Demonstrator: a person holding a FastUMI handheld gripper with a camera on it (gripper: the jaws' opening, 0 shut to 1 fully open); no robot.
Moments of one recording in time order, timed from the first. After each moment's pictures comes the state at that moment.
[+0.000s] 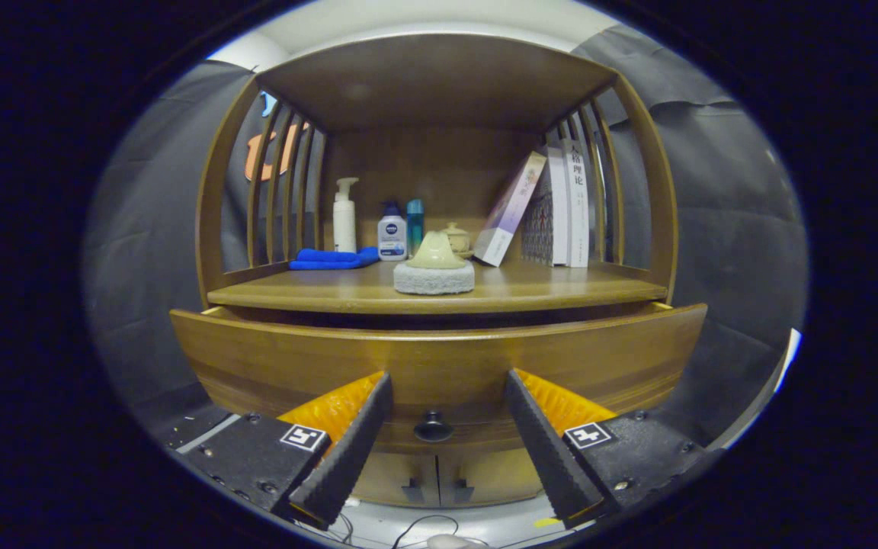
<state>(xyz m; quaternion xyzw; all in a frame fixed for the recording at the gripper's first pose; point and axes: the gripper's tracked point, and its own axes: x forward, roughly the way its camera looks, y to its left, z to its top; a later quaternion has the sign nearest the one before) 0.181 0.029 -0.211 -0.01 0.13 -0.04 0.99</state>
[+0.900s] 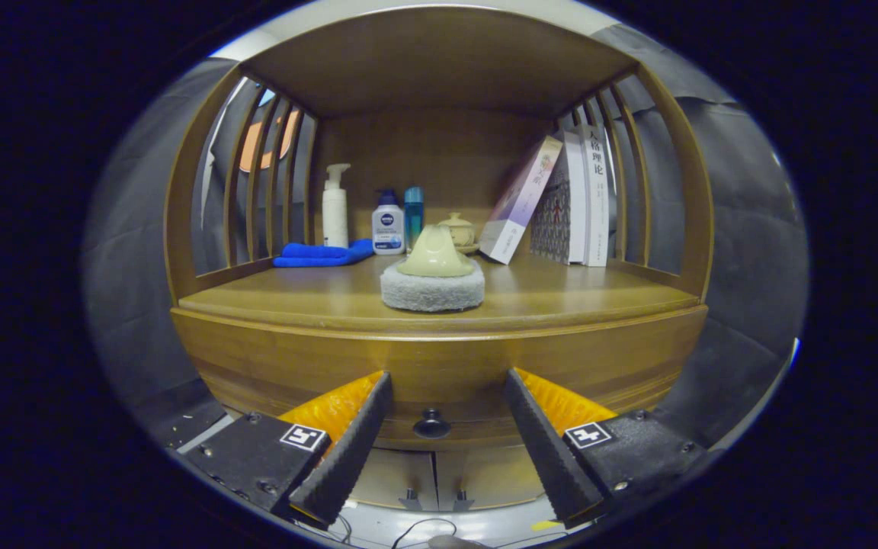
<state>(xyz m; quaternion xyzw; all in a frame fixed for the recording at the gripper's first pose) 0.216 0.024 -0.206 -0.01 0.15 -0.04 0.99</state>
